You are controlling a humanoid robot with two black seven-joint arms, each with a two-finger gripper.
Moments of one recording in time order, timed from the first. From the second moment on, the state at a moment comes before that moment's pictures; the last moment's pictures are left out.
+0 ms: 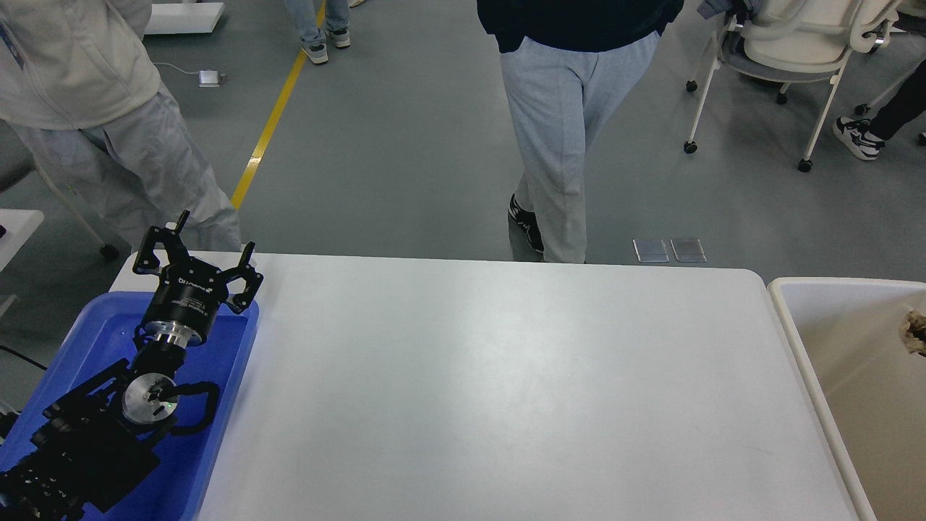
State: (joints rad) left arm -0.58 0.34 -0.75 -0.45 -0.17 -0.64 -0.53; right arm 0.67 -0.79 0.12 0.41 -0.26 0.18 0.19
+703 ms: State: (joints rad) left arm -0.58 0.34 -0.75 -0.45 -0.17 -0.64 -0.53; right arm 0.57 -0.49 0.13 0.02 -0.09 0.14 0.12
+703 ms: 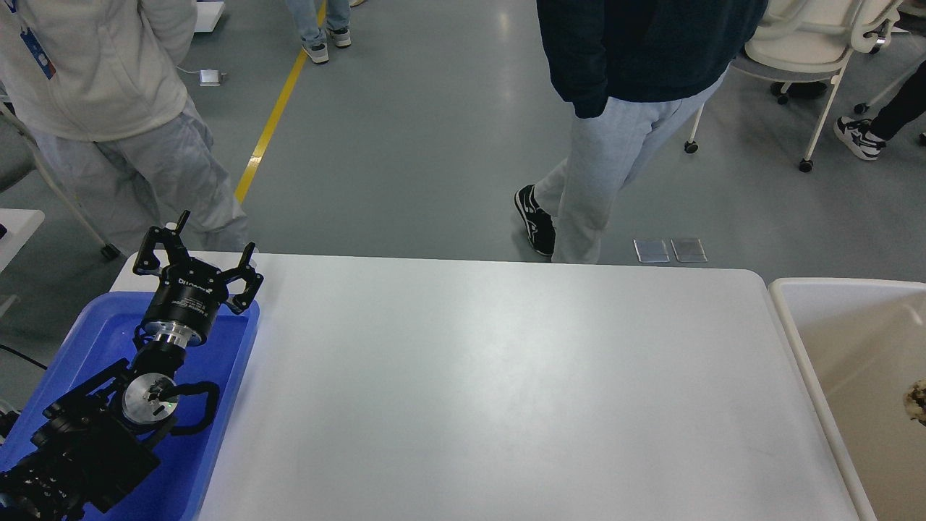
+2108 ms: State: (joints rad) left arm -0.58 0.34 -0.75 -0.45 -0.17 -0.64 -0.53; right arm 0.58 -0.48 0.26 0.00 -0.05 0.07 0.11
